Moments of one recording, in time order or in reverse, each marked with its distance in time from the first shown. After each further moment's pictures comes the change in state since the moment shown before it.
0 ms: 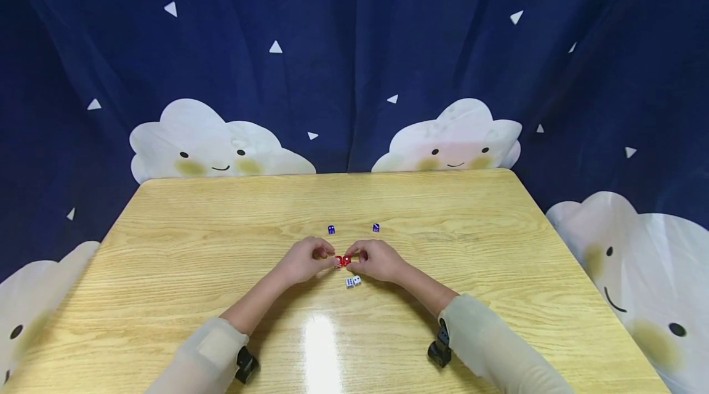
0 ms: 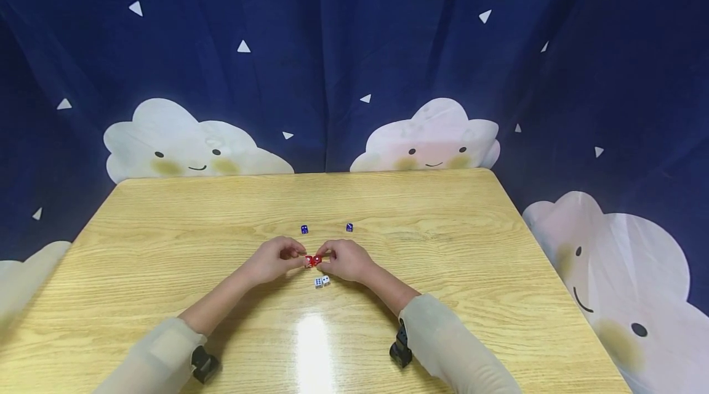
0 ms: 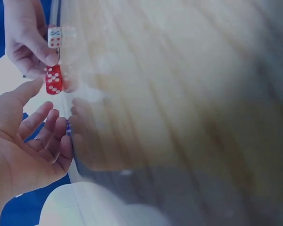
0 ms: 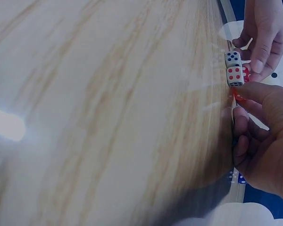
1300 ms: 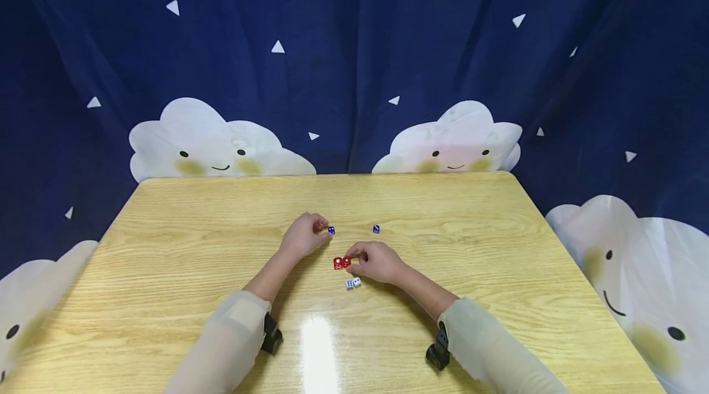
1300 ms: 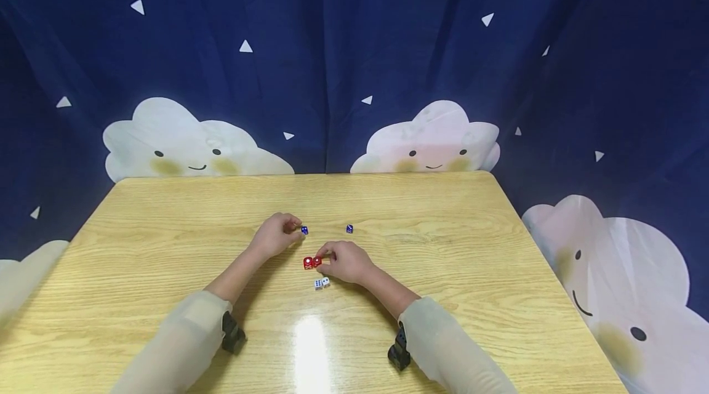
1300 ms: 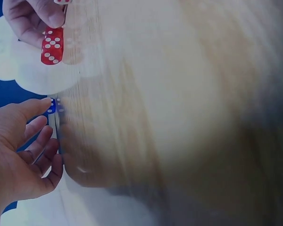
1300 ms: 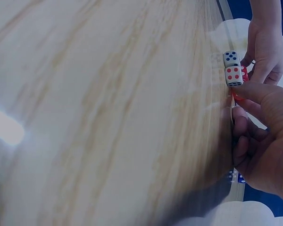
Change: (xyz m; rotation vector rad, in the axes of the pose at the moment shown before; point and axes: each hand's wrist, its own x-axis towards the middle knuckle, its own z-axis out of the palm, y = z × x) left_hand 0.046 -0.009 -0.010 0.146 0.189 -0.073; right_hand 0.001 -0.003 0.000 -0.010 -0.008 0.035
